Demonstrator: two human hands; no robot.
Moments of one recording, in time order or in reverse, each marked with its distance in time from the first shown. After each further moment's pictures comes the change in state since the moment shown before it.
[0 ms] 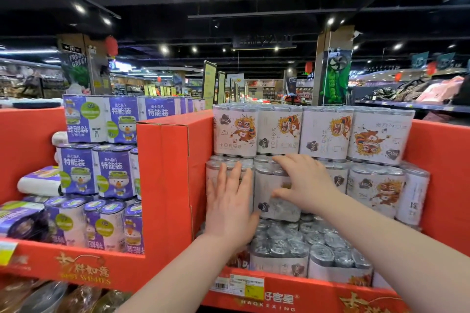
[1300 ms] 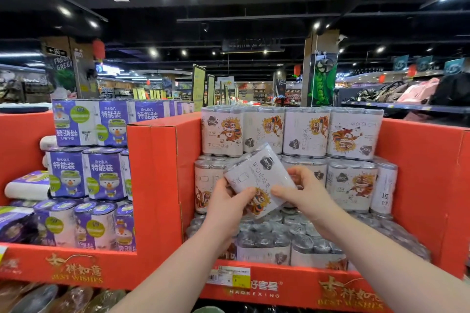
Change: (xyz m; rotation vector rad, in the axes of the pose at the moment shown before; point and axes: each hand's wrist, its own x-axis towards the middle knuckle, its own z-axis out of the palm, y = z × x) left_hand -0.009 0.031 -0.019 -1.488 -0.064 -0.515; right_hand -0.053 0.006 0.007 1.322 0.041 0.349
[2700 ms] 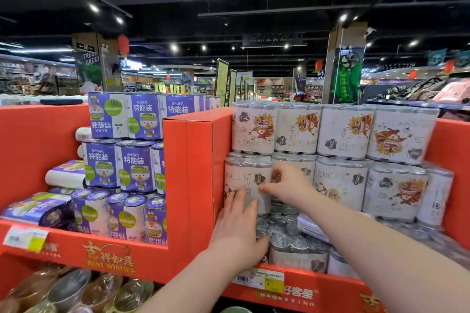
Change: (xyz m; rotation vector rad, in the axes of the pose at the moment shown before) left_hand -0.009 -0.017 -0.054 1.473 -0.241 0.114; right_hand 0.064 -0.002 0.078 -0.761 -0.078 -0.025
